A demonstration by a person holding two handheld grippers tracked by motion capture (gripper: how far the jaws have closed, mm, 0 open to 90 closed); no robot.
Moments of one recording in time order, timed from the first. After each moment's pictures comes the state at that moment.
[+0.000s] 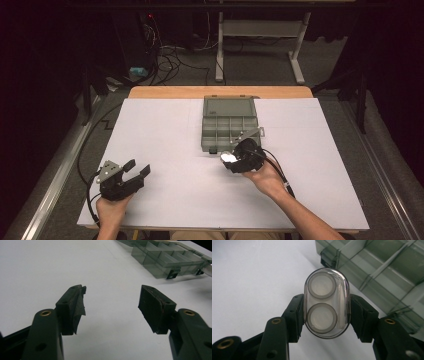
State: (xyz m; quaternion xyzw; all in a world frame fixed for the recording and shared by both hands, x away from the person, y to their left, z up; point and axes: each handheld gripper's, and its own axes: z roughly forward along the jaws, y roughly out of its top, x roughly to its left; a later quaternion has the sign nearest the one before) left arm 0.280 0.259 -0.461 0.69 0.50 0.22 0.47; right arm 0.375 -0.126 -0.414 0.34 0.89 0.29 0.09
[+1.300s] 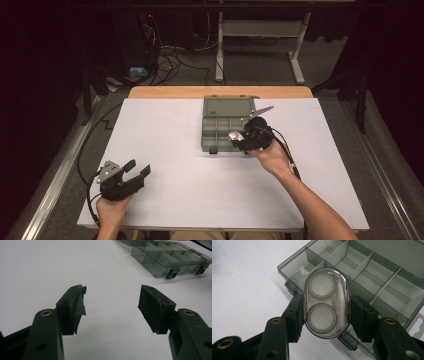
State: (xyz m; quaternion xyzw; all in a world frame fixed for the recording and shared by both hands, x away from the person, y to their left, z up) left arm 0.280 0.259 -0.461 0.69 0.50 0.22 0.47; right arm 0.419 -0.146 -0.386 0.38 0.86 0.32 0.11
